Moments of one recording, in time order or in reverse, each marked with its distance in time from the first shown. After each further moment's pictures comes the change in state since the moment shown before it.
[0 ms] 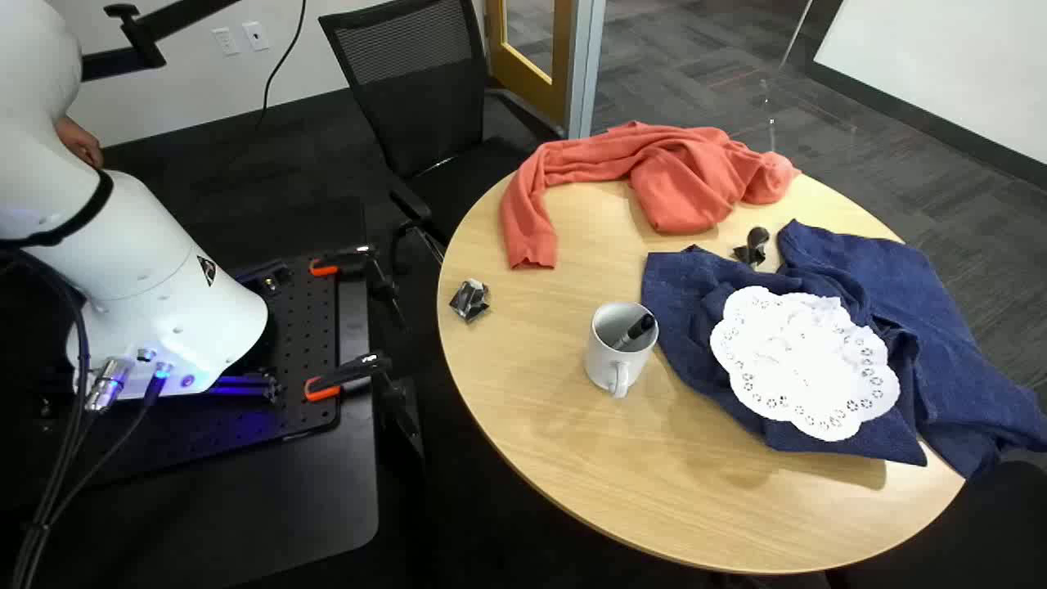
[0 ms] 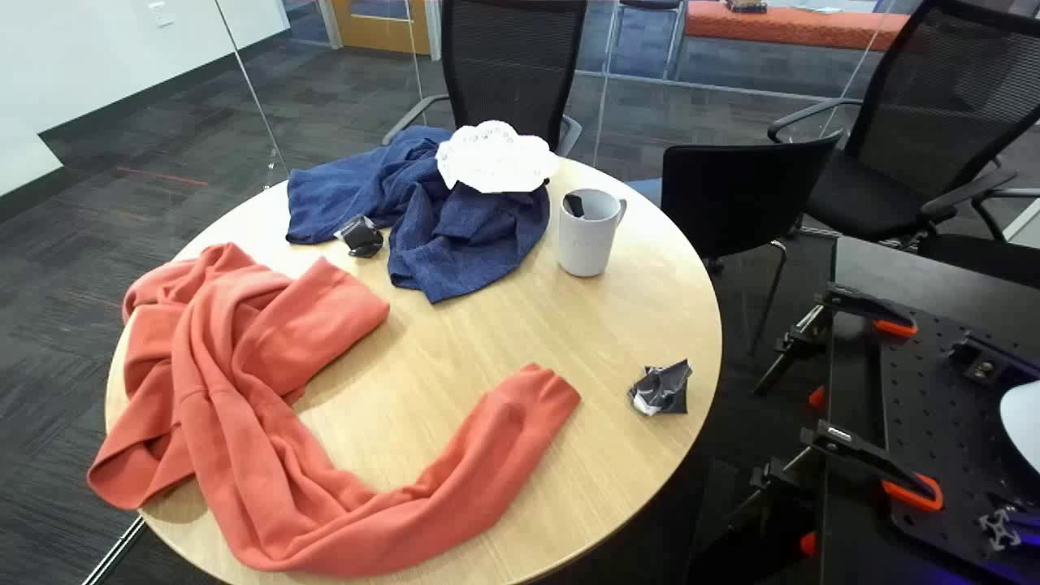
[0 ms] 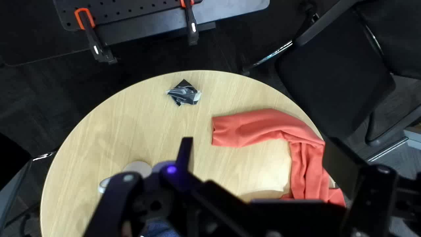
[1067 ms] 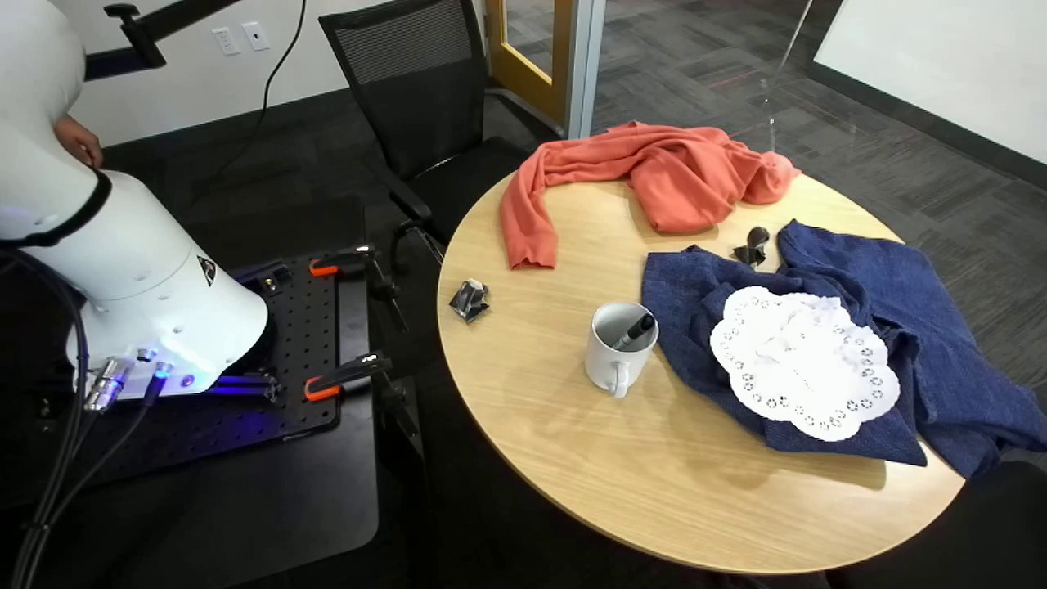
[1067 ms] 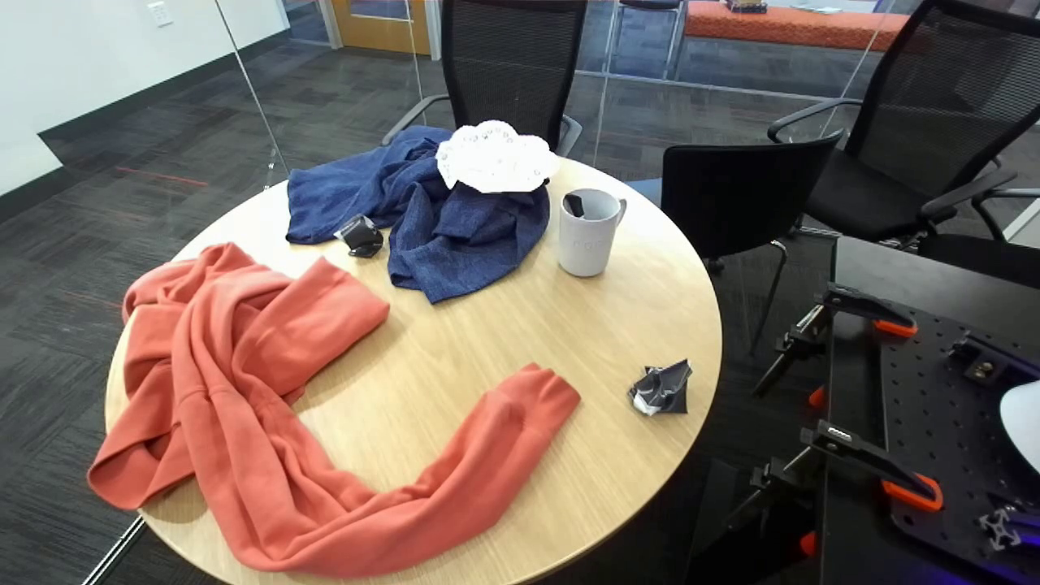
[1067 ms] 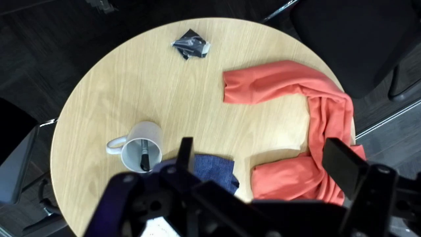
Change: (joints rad) arm -0.035 0.093 0.007 -0.053 -0.052 0.264 -0.001
